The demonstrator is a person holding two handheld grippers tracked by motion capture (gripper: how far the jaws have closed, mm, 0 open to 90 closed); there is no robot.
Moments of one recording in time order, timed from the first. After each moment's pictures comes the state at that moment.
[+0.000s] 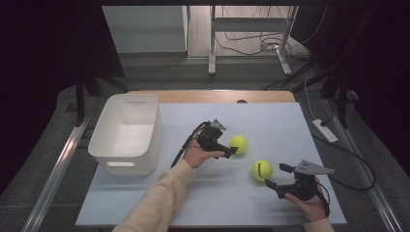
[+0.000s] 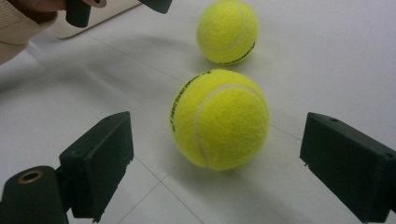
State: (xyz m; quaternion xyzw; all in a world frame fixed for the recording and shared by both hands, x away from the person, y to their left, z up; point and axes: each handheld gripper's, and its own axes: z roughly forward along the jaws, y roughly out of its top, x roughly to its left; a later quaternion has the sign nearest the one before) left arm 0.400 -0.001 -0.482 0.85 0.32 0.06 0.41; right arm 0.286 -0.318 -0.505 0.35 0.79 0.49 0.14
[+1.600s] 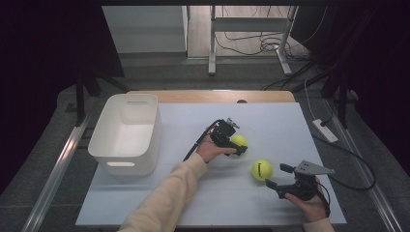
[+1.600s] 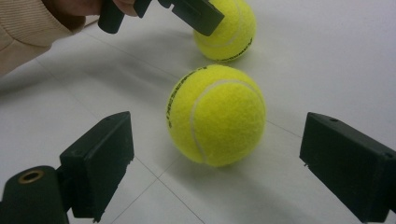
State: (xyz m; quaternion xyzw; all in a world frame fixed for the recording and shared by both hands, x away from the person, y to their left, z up) left arm 0.428 -0.042 -0.498 0.87 0.31 0.04 0.37; right arm 0.287 -0.320 -0.506 0.35 0.79 0.48 0.14
